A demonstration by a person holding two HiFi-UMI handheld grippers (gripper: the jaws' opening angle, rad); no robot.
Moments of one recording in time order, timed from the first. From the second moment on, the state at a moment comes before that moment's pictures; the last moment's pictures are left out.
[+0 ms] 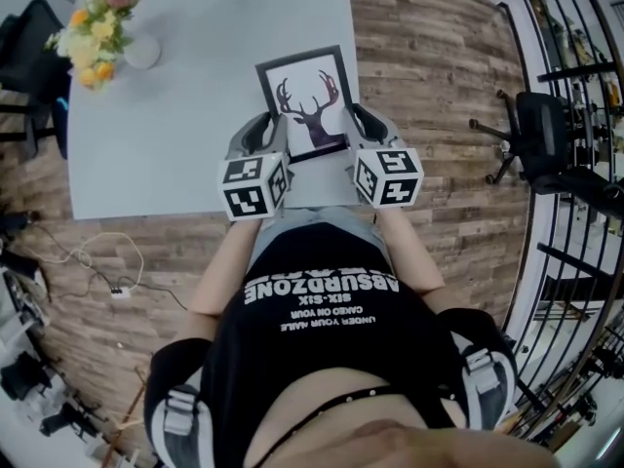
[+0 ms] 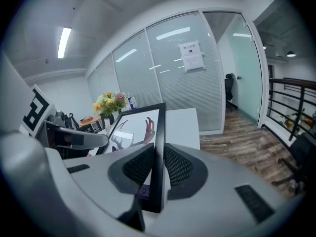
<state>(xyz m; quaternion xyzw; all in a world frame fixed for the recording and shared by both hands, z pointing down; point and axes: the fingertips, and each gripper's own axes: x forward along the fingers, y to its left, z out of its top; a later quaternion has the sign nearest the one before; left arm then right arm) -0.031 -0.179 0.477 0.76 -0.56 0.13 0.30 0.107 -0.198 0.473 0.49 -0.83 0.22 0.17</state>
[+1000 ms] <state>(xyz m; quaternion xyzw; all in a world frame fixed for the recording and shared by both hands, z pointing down) -0.039 -0.167 0.408 0.78 -0.58 0.07 0.22 0.101 -0.180 0.411 0.49 -0.84 0.18 0.11</state>
